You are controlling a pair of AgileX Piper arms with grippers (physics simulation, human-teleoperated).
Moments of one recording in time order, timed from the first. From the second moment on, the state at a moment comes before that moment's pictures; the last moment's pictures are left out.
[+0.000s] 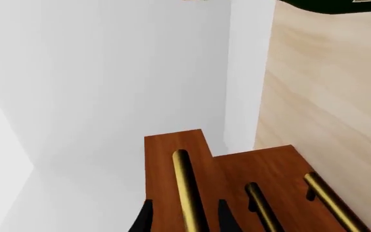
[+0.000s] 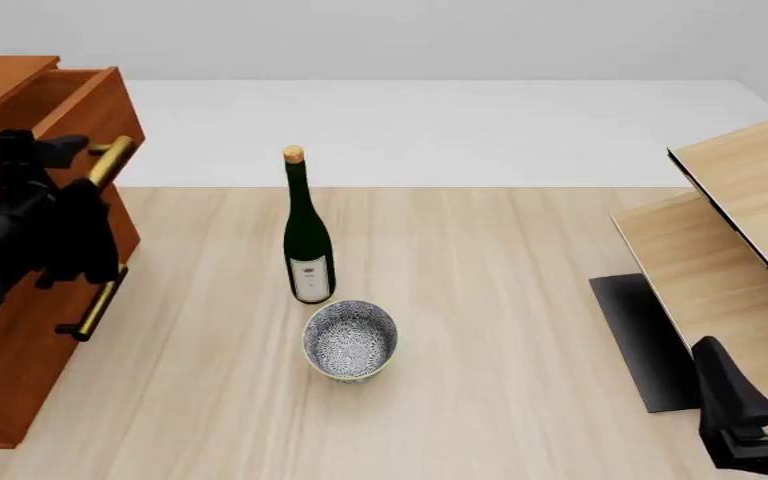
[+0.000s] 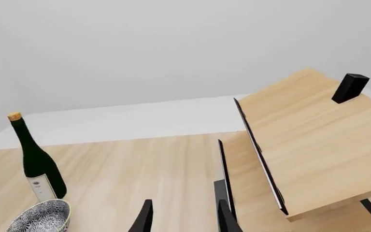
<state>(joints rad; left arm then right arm) 0.03 1.17 -0.65 -0.27 1.63 0.04 0.10 -0.03 -0.07 0.11</state>
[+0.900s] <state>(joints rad) 0.03 1.06 -0.57 -0.22 1.59 0.03 0.11 -0.03 -0.07 0.14</state>
